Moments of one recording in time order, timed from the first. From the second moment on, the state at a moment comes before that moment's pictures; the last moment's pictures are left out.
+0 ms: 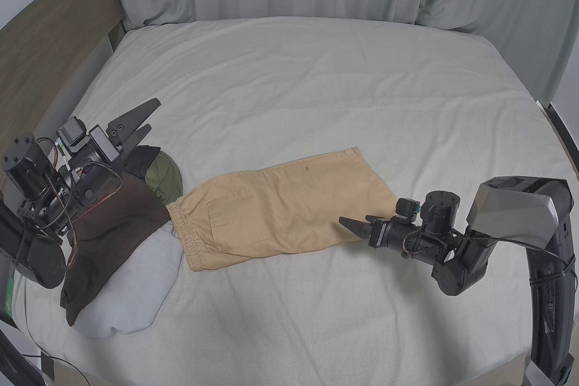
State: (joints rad) left arm -0.05 1.79 -0.54 -1.55 -0.56 -0.83; right arm 0.34 2.45 -0.86 -1.37 0.39 0.40
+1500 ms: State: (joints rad) left arm -0.09 1.84 -0.42 -1.55 -0.55 -0.36; right arm 0.41 2.55 -0.86 -1.38 0.27 0.55
